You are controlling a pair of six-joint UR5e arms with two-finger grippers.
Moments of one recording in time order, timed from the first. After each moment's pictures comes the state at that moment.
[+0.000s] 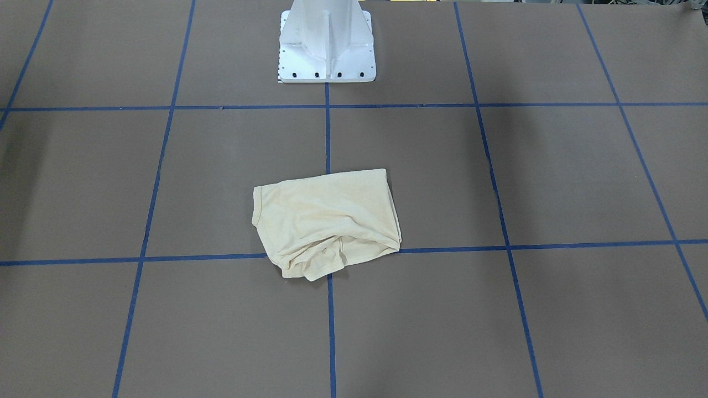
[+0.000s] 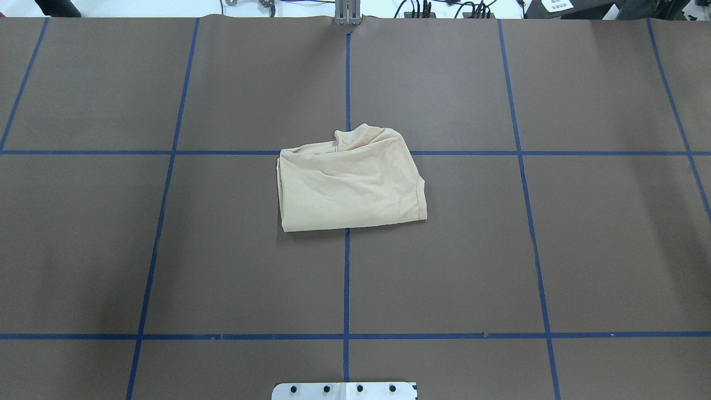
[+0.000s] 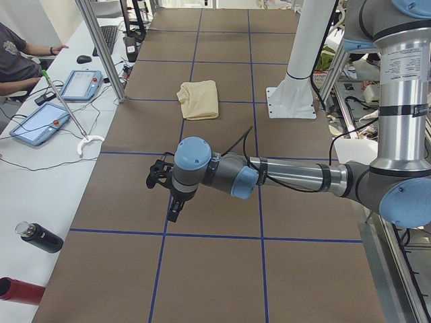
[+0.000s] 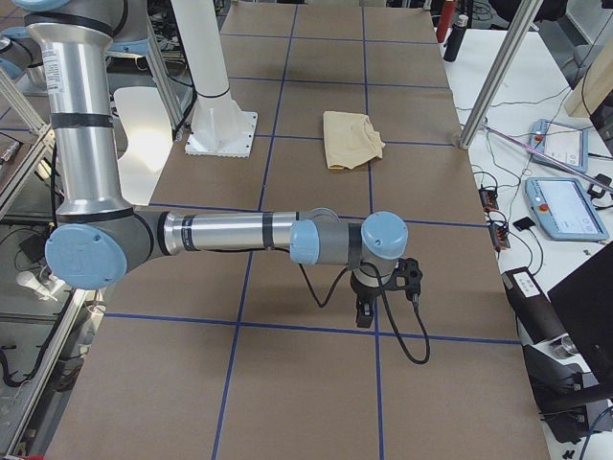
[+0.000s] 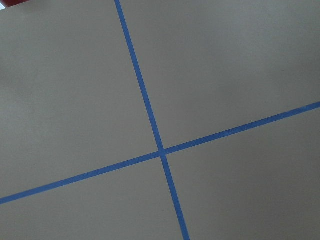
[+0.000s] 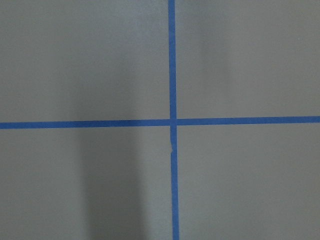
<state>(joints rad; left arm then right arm) -1.59 -1.49 -1.76 -1.83 -2.37 -0.03 1.56 -1.49 1.61 -1.68 2.36 0.08</state>
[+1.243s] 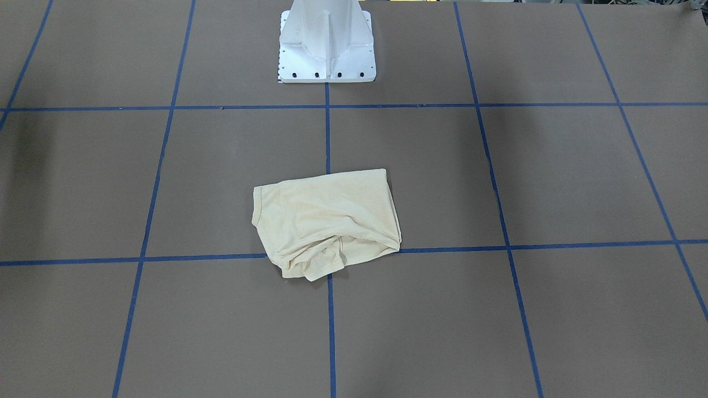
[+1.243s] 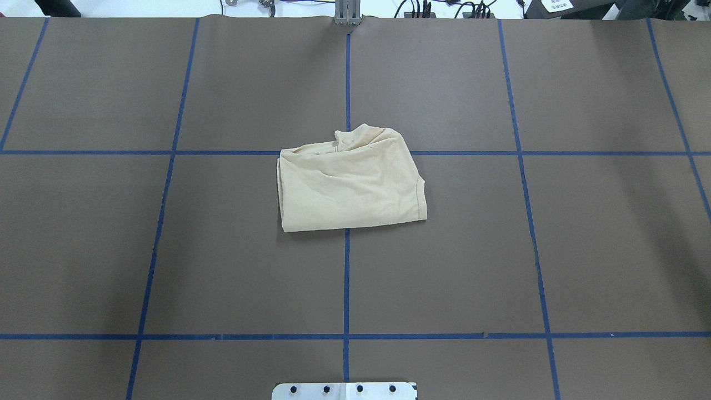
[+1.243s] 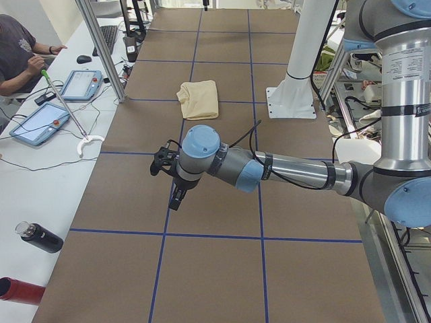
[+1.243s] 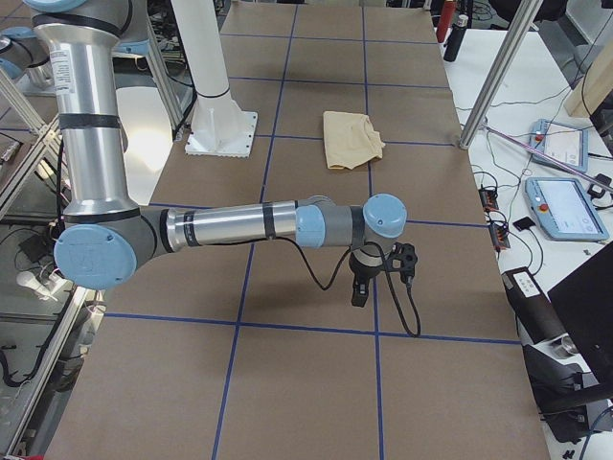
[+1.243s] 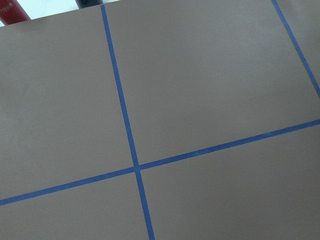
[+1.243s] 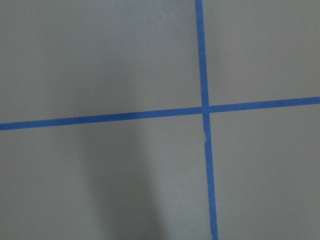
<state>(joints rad) -1.59 -1.47 -1.81 -1.89 -2.38 -0.07 1.48 -1.50 1.64 -1.67 2.36 0.18</state>
